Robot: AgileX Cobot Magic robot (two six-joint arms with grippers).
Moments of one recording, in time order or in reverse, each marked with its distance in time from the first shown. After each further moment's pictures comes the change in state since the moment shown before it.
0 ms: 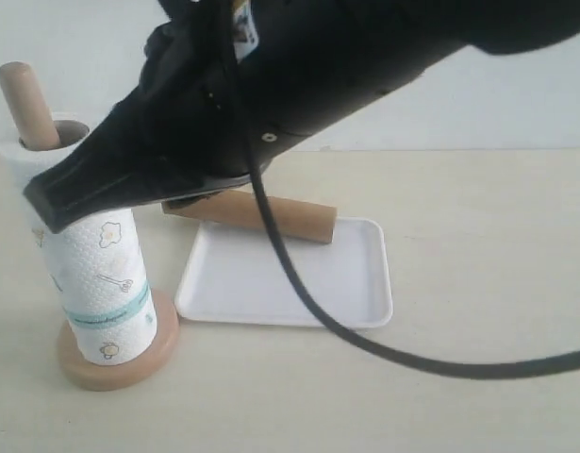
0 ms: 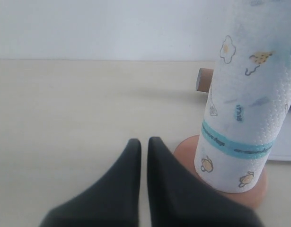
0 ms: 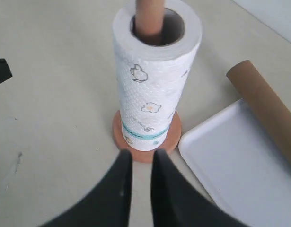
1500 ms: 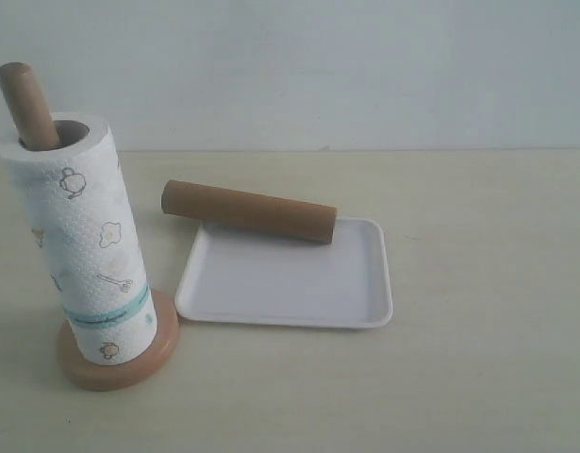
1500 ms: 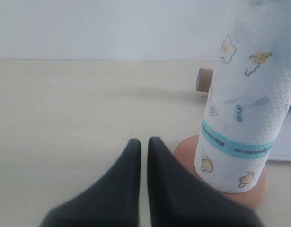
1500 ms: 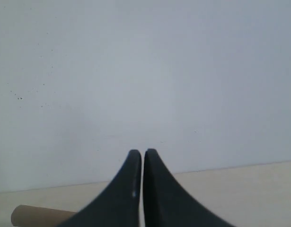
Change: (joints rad) left arm 0.000 0.000 0.000 0.000 0.000 0.000; right arm -0.881 -1.394 1.163 -0.487 -0.614 0.664
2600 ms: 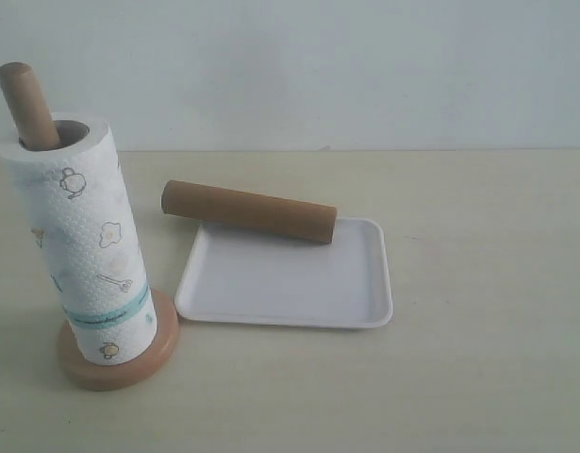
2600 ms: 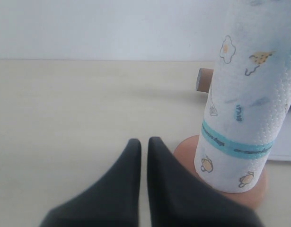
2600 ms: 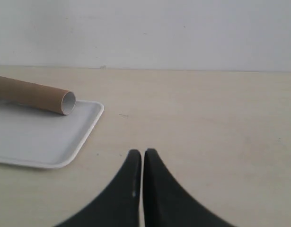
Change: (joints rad) left arm 0.000 0.000 0.000 0.000 0.000 0.000; right arm 0.000 -0.009 0.178 0.632 0.194 -0.808
